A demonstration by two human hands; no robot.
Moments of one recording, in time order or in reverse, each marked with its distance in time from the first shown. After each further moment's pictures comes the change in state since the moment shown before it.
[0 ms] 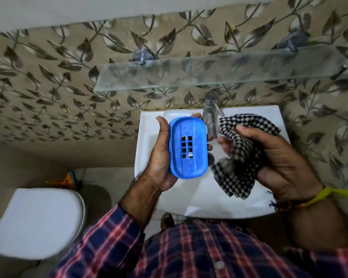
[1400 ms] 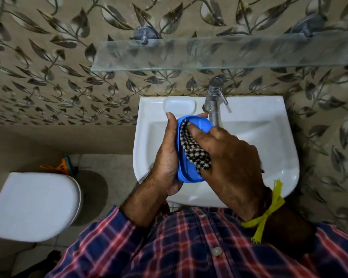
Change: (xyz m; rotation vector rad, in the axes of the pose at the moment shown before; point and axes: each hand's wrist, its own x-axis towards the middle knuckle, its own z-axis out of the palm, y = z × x) left_hand -0.024 -0.014 0.016 -0.024 0.140 -0.015; right_hand -0.020 0.058 0.044 -1.863 0.044 -0.816
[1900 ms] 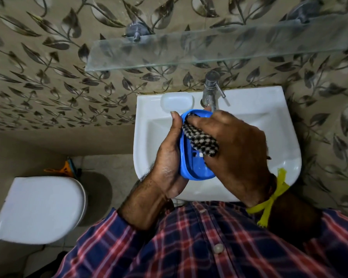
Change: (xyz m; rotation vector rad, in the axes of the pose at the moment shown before) left_hand -0.010 0.000 0.006 -0.053 -0.064 -0.040; right_hand 0.006 0.004 -0.008 0.113 0.151 0.010
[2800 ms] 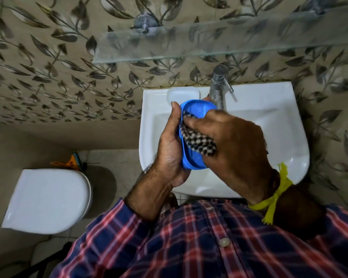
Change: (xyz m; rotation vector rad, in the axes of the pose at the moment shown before) left_hand 0.001 0.004 -0.007 -0.049 -0.021 0.036; right_hand 0.000 -0.006 0.006 0.038 -0.084 -0.090
